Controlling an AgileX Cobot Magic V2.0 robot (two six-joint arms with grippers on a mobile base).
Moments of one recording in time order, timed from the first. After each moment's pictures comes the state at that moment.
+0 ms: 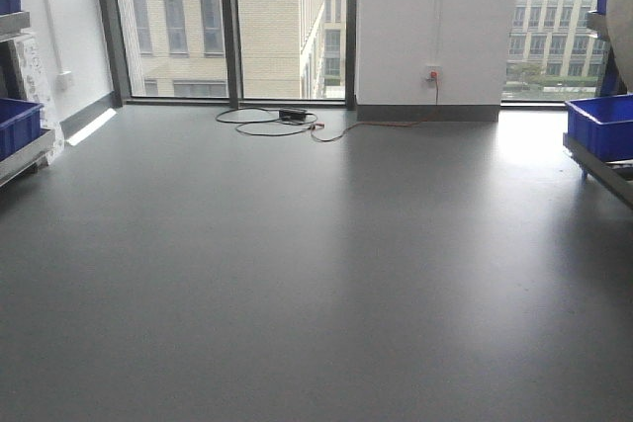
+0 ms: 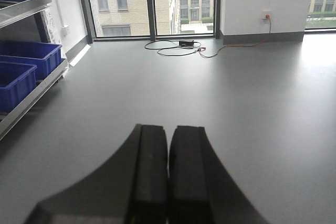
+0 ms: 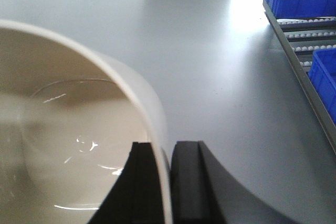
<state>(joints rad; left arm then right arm) -0.05 -0.01 0.01 0.00 0.16 0.04 -0.06 0.61 -0.54 0.00 0.34 0.00</state>
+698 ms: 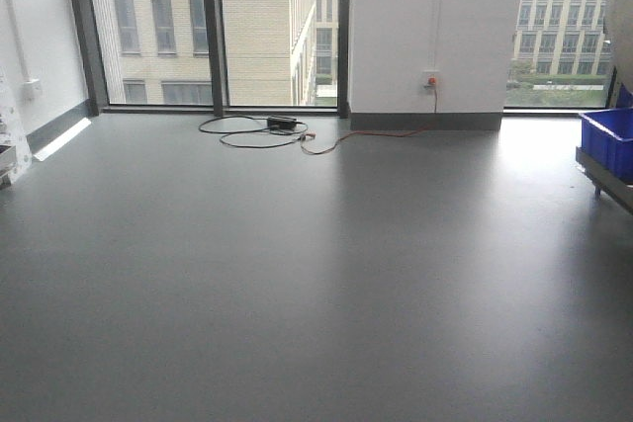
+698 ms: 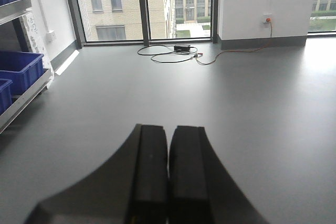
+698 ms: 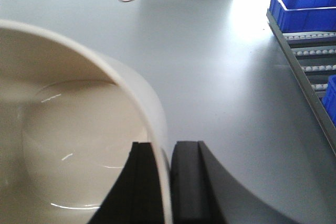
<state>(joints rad) -0.05 -0.01 0.01 0.00 0.16 0.04 -0.06 0.61 -0.54 0.00 0.34 0.00</state>
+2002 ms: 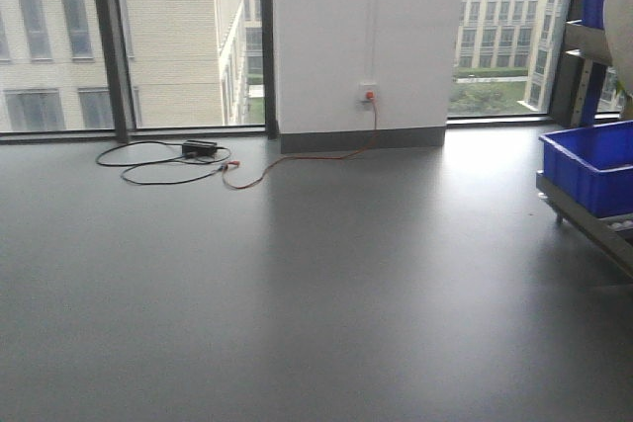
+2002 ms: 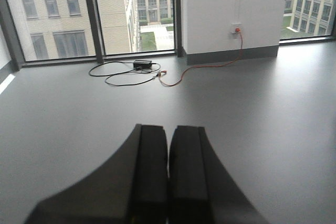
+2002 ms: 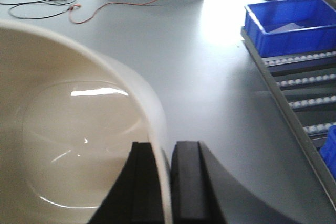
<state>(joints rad) -0.05 -0.01 0.01 0.00 0.16 0.04 -0.06 0.61 -0.54 0.00 0.34 0.00</state>
